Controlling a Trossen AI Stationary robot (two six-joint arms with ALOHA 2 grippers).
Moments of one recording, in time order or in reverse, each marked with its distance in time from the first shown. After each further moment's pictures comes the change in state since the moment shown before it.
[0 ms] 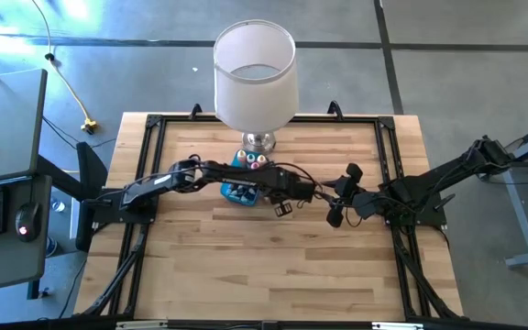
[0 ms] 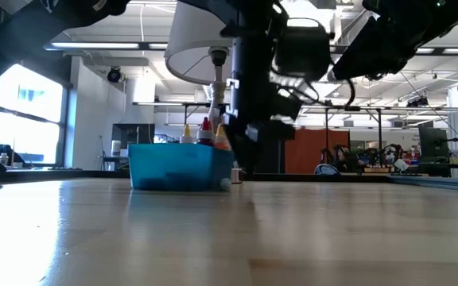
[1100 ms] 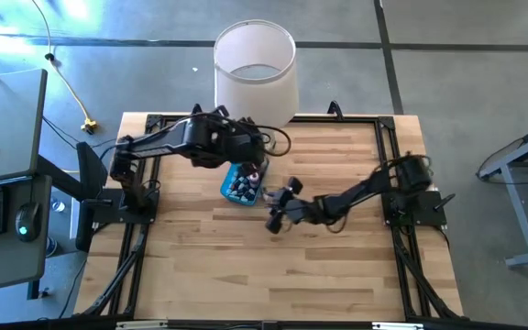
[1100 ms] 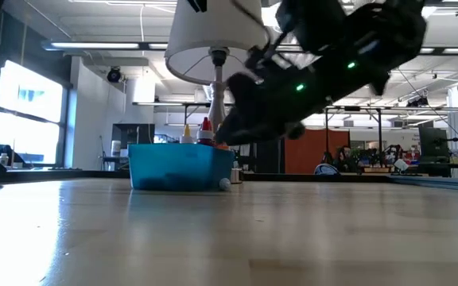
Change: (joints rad) left arm -0.033 -0.558 0.165 -0.341 -0.326 0.029; right arm -0.178 0.891 0.257 0.752 -0.157 -0.070
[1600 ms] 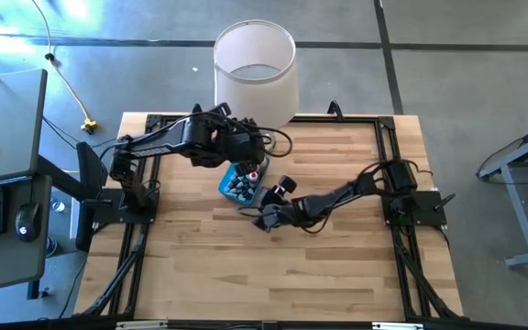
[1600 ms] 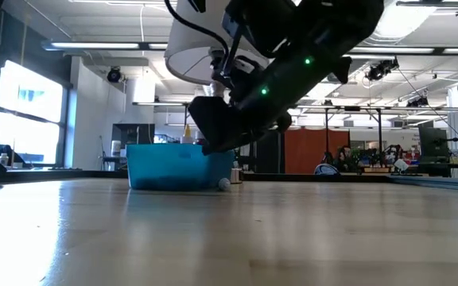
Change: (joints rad) left arm 0.000 -0.007 0.000 0.000 -0.027 0.132; right arm -0.002 0.148 0.323 -0.435 0.178 0.057
